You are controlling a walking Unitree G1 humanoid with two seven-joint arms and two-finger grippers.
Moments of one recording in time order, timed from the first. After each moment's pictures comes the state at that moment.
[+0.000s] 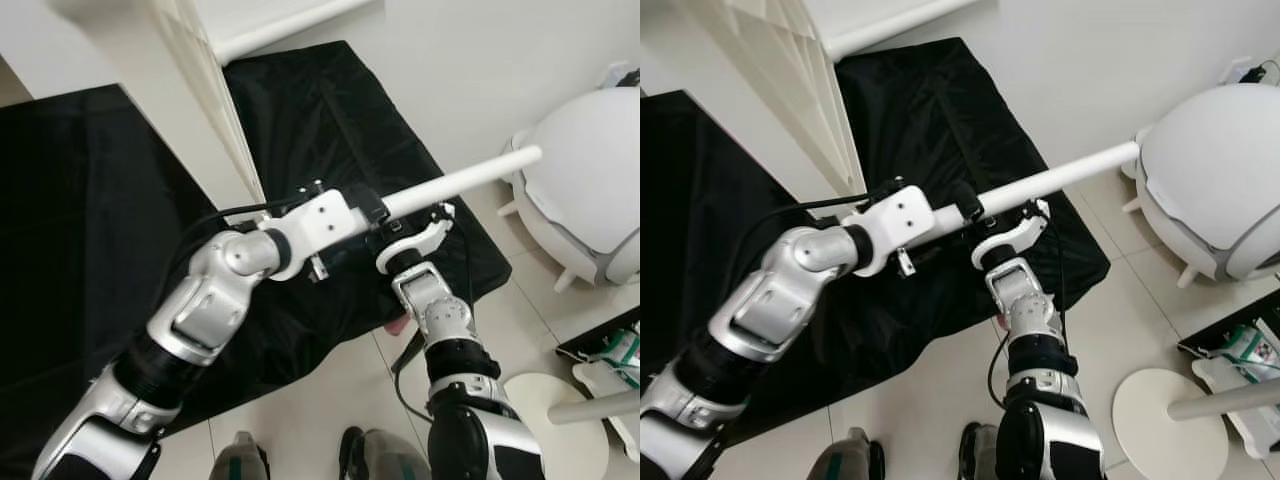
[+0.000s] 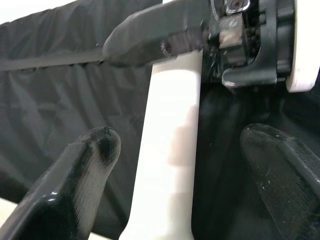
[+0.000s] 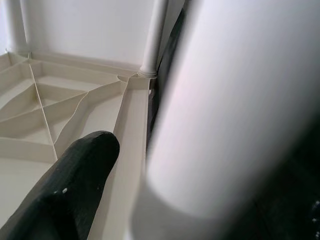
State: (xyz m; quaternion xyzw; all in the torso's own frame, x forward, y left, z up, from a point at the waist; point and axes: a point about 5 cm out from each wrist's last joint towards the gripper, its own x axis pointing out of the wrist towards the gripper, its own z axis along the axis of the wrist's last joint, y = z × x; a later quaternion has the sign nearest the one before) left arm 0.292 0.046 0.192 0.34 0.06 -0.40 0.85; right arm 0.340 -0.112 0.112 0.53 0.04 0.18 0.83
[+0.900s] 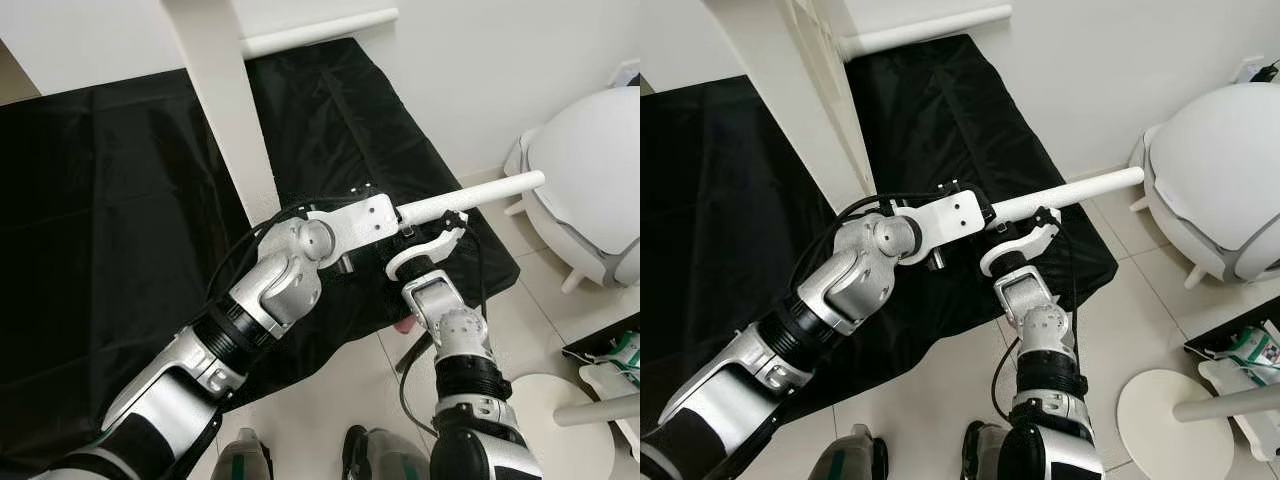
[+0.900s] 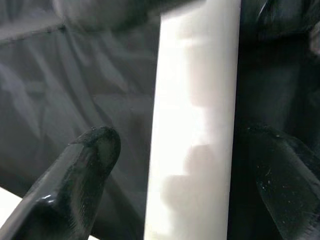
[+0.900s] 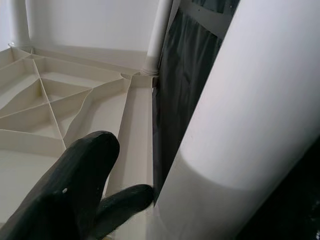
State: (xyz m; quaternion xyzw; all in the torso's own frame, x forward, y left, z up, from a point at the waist) left arm 0.318 0.007 0.173 0.45 0.13 -0.36 0.81; right arm 0.323 -0.123 0.117 0.55 0.04 0.17 0.82
